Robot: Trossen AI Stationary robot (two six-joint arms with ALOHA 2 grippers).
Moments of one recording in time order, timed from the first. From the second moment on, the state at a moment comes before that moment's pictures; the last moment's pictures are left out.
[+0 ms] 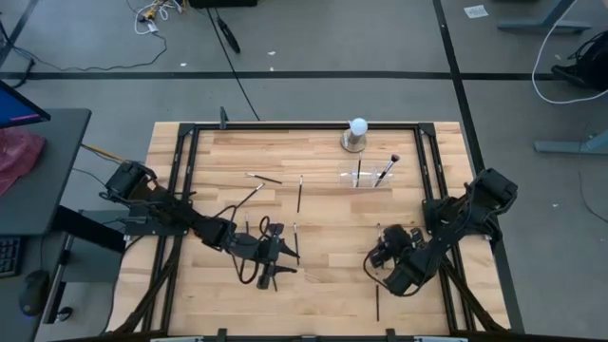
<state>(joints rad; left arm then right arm) -0.45 1.64 0.68 0.64 -0.22 -0.10 0.81 1.69 0.78 -0.88 0.60 1.99</state>
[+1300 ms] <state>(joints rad) -0.45 1.64 0.68 0.64 -0.22 -0.09 0.90 1.88 0.70 -0.52 0.96 1.83</state>
